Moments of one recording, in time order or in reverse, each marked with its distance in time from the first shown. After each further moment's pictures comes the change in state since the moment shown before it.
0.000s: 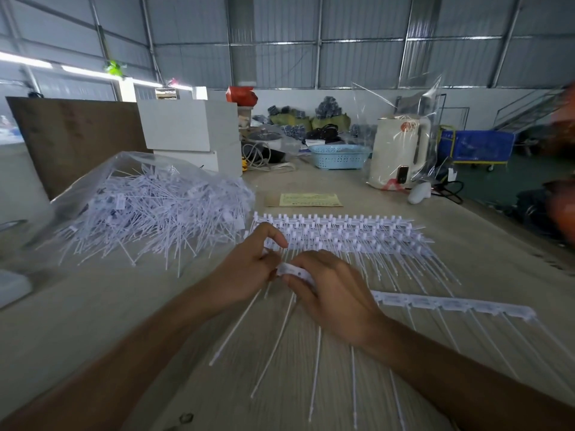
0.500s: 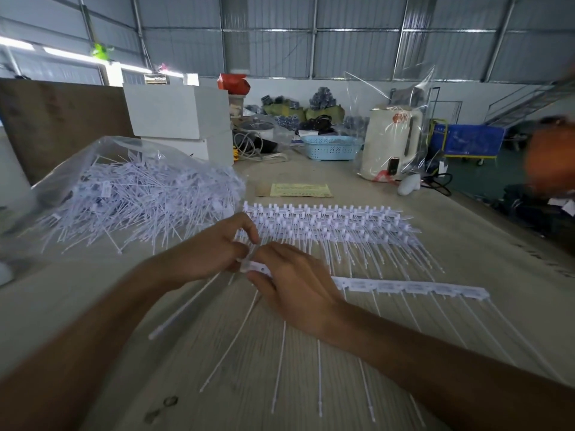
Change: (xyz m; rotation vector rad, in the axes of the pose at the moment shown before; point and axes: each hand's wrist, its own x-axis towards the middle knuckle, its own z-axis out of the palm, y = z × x) left_hand 0.000 0.001 -0.034 0.041 -0.179 -0.148; right_hand 0.008 -0.030 0.007 -0.036 -0.041 -0.090
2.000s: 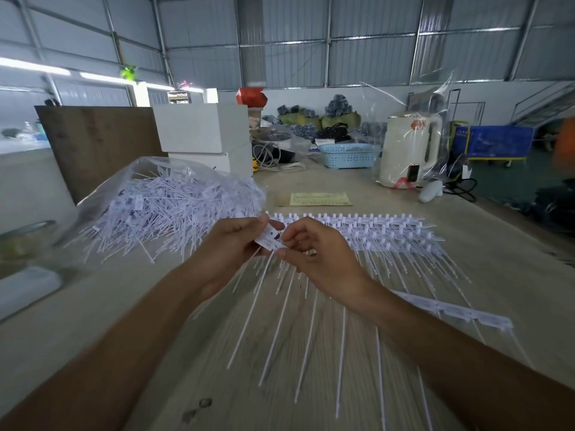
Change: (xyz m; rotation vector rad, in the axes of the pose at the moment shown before) left_hand 0.002 -0.004 0.000 -0.704 0.172 0.122; right_hand 0.032 0.015 -0.014 0.762 0.058 0.386
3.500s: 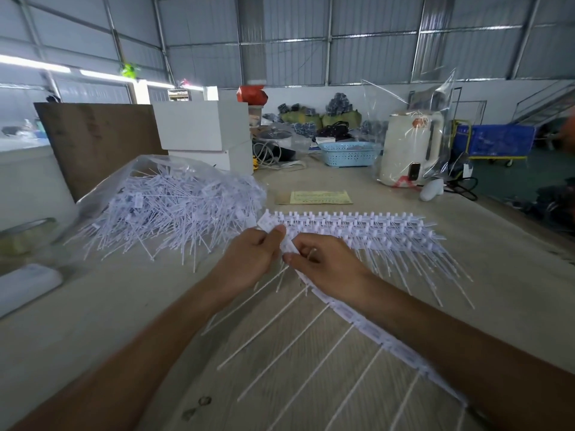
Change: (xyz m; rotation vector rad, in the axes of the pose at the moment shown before) left_hand -0.011 0.000 0.035 0.666 0.172 -0.021; right_hand 0.004 0.021 -0.006 -0.320 -0.146 -0.079
